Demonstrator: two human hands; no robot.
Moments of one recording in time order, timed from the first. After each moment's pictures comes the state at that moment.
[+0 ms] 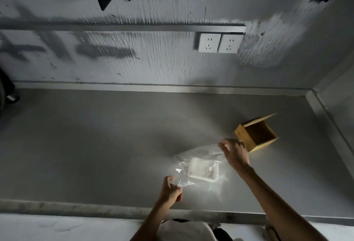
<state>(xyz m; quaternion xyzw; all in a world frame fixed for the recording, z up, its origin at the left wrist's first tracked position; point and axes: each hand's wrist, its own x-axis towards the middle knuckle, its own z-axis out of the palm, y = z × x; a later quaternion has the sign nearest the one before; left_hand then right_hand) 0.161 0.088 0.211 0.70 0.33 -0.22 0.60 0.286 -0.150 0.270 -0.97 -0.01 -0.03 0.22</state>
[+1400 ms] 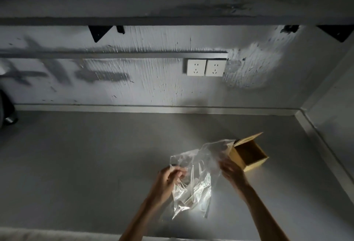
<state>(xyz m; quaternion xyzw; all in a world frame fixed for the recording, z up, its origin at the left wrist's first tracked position) 0.221 0.072 0.314 0.80 0.02 -0.05 0.59 0.280 -0.210 0.256 -0.75 0.05 0.16 0.64</state>
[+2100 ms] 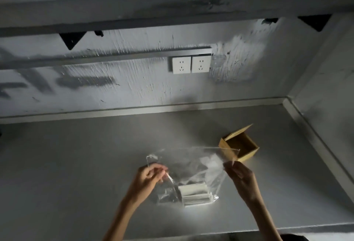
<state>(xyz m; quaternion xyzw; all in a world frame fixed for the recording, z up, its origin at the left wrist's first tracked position) 0.223 0.102 0.364 0.79 0.04 -0.09 0.61 0.225 -0.210 0.324 -0.81 0.04 -0.06 0.58</state>
